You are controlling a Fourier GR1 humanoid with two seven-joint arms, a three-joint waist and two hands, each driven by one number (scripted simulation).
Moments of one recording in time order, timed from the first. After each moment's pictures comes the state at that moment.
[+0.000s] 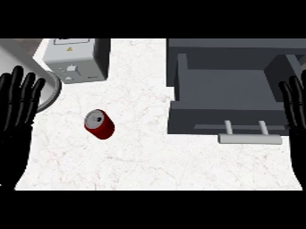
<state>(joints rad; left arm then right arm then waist) -0.03 0.11 -0.03 -2.10 0.01 0.00 0.02 0.00 -0.06 0.01 -2.10 0.02 -0.02 0.01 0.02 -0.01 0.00</state>
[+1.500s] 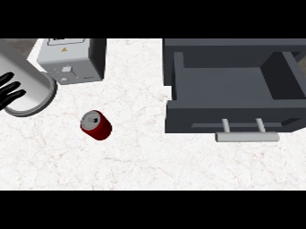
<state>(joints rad) -0.12 0.61 0.24 -1.67 0.81 -0.75 0.27 0.32 -0.13 -0.29 -2.14 -0.22 0.13 0.09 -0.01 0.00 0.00</state>
